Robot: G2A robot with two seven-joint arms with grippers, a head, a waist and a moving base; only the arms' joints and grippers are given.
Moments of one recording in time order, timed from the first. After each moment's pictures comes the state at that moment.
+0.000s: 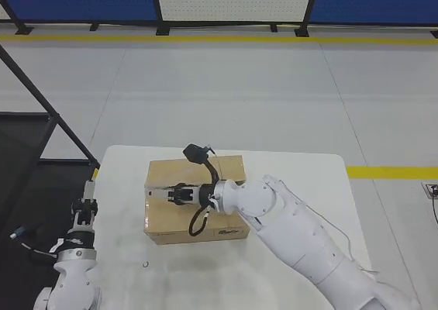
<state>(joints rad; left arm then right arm) 1.40 -1.32 -1.69 -1.82 0.28 0.02 0.09 -0.38 -1.51 0.71 -1.05 0.03 -0.13 0.71</state>
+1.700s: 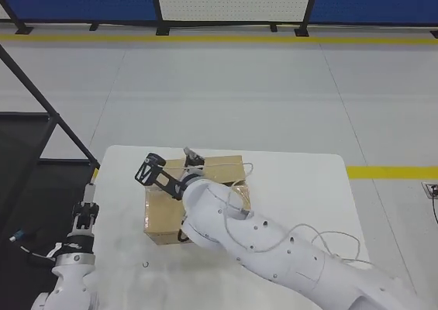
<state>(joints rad) 1.44 -1.33 -1.71 -1.84 0.25 -0.02 0.06 -0.24 -1.59 0.44 -1.27 -1.38 0.09 0.92</state>
